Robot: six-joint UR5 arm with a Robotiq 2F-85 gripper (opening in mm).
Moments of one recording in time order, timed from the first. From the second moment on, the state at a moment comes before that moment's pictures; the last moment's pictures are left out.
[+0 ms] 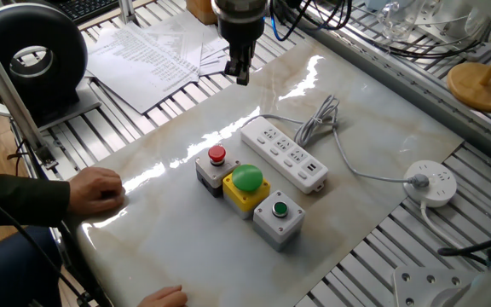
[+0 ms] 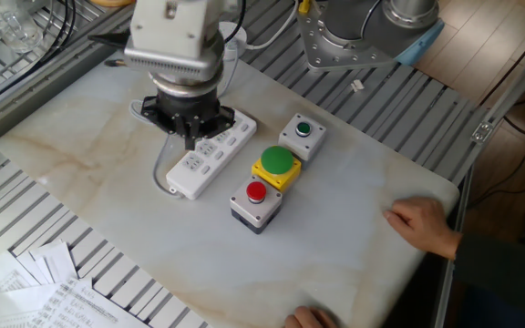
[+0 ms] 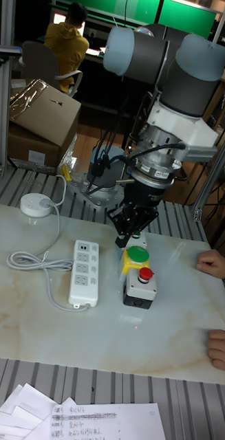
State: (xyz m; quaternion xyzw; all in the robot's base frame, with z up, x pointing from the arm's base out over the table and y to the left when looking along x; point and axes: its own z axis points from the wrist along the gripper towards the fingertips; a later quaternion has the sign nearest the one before) arm 0.553 0.034 0.197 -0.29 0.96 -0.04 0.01
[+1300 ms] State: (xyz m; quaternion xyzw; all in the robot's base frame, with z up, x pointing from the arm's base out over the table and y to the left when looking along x) arm 0.555 0.022 0.102 -0.32 0.95 -0.03 0.02
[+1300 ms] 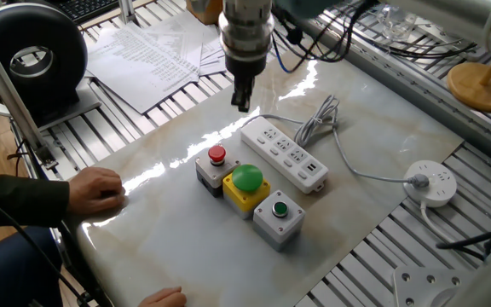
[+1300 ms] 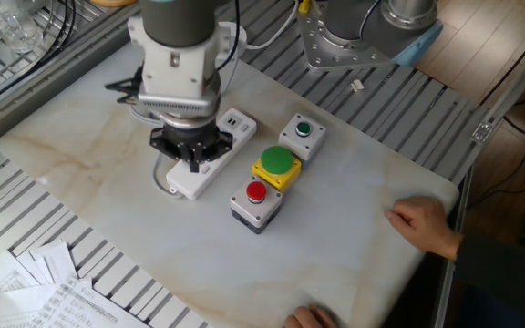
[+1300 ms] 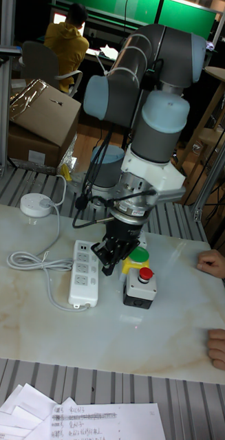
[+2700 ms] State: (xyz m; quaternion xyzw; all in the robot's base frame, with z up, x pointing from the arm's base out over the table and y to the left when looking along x) arm 0.529 -0.003 0.049 -0.34 0.94 -0.05 -0.04
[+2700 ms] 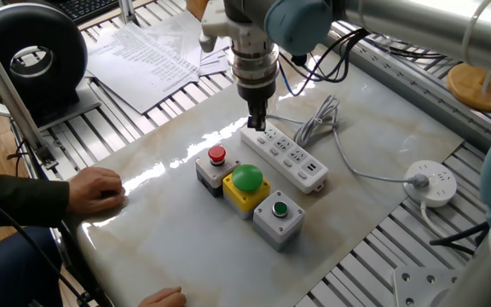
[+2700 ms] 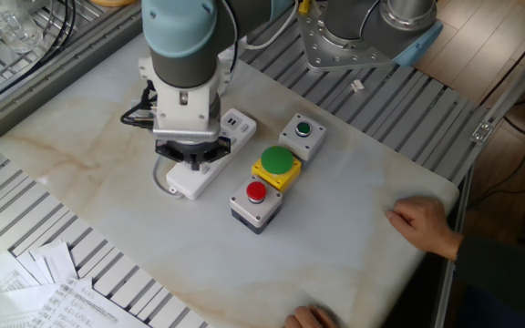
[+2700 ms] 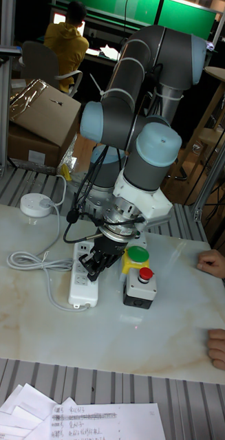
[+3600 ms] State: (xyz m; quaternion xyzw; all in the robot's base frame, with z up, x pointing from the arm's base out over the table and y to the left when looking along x) arm 0.523 0.004 0.023 -0.34 0.94 -0.04 -0.03
